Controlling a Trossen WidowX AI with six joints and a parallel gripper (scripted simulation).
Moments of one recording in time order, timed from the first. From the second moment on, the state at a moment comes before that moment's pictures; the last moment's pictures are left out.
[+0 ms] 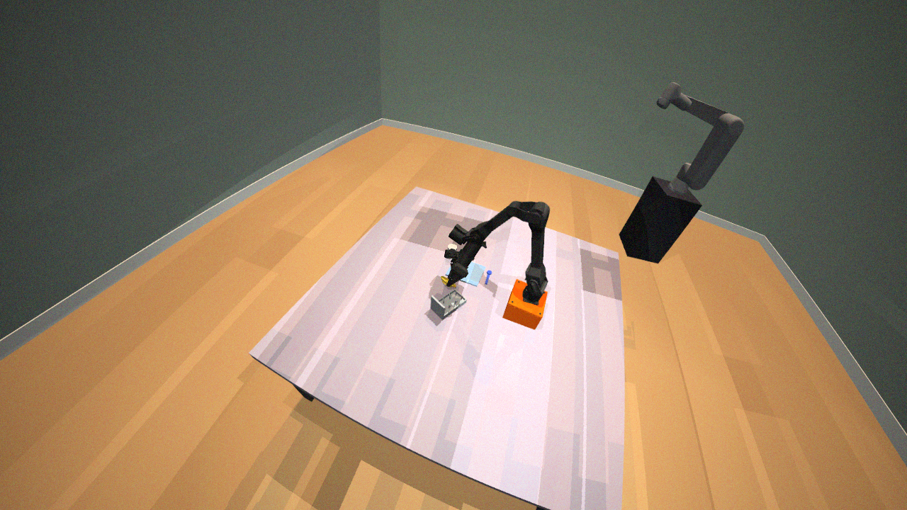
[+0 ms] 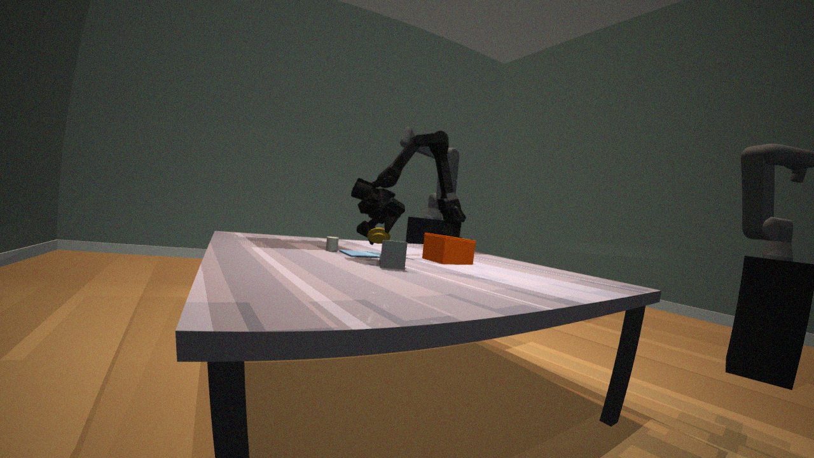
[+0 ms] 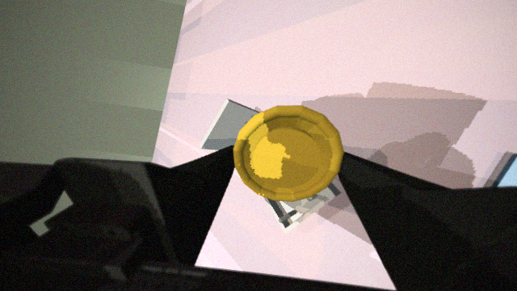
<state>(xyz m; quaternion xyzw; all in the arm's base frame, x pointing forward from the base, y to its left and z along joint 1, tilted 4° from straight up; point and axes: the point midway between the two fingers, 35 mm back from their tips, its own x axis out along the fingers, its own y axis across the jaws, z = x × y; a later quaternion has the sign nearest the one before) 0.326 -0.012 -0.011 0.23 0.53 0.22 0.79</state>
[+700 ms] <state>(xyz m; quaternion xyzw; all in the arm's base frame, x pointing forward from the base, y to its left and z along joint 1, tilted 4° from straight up) 0.310 -0.010 -0.026 0.14 0.28 0.39 0.87</state>
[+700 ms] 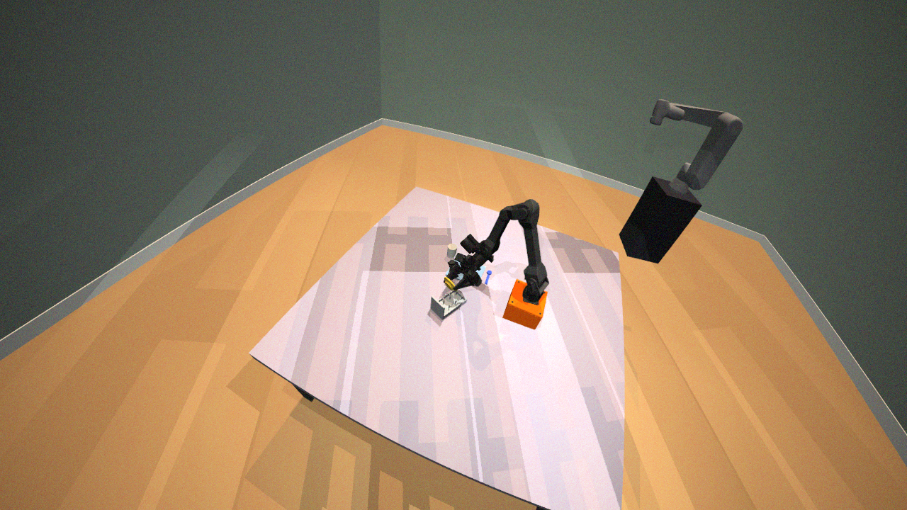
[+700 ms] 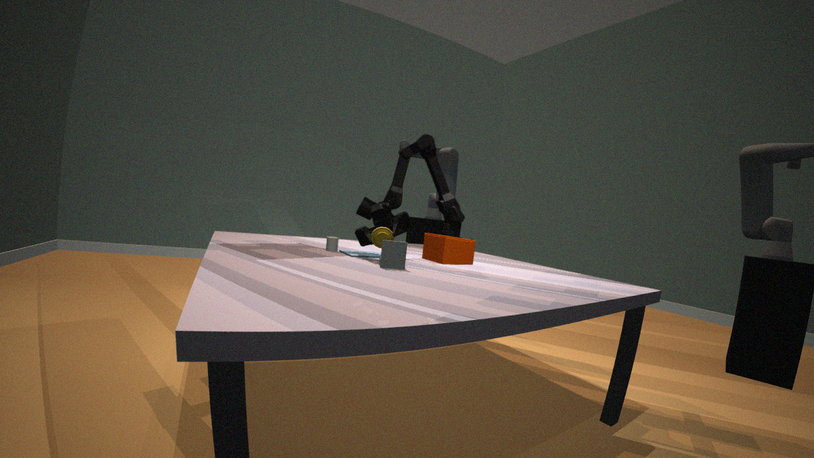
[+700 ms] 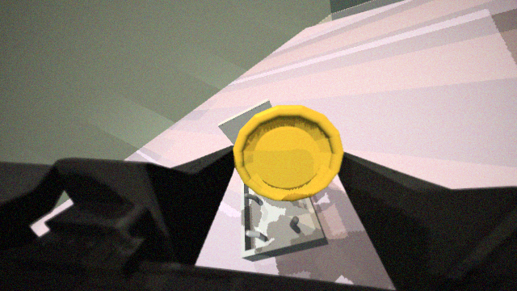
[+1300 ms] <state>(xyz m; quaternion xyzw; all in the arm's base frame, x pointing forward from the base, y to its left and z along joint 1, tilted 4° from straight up) 0.270 -0.006 -0.012 0.02 0.04 0.45 0.89</state>
